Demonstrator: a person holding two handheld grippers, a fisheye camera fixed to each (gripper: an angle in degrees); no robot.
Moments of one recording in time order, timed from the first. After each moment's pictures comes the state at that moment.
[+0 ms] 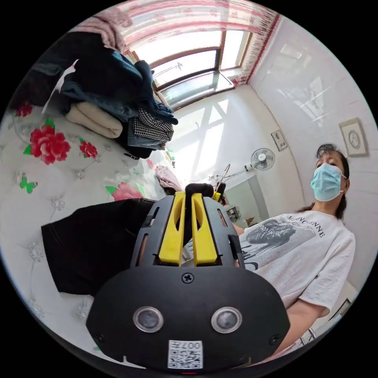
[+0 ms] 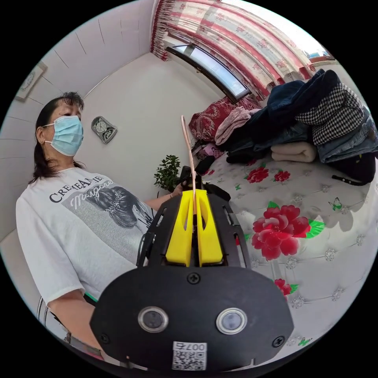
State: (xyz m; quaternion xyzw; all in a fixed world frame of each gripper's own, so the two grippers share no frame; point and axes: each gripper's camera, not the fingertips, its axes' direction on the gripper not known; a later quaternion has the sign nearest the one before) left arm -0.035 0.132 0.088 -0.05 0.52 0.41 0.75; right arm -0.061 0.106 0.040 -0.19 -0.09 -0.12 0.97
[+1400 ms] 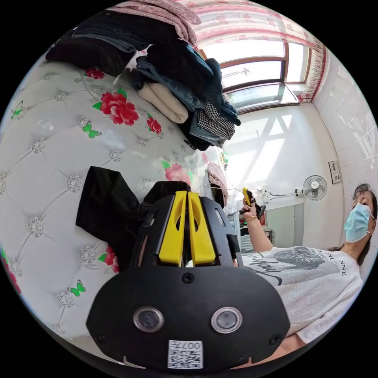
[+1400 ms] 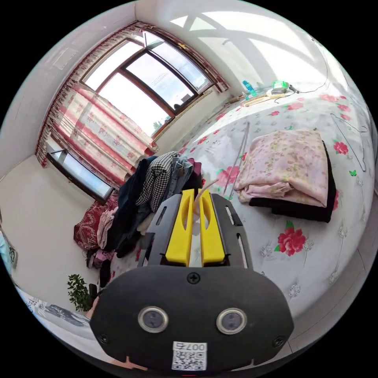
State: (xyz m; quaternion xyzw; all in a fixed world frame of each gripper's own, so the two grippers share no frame) left arm -0.035 0.116 0.097 -0.04 0.34 0.30 0.89; right arm 0.035 0.086 -0.196 0.22 0.35 0.11 0.90
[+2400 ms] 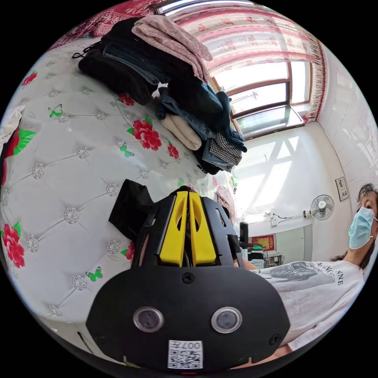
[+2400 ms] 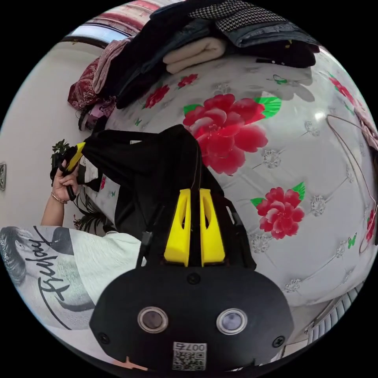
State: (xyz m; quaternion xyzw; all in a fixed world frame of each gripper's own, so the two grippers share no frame) left arm -0.071 0.145 0.078 0.06 0.33 0.25 0.91; right arm 0.060 0.180 0.109 -0.29 0.31 0.04 0.91
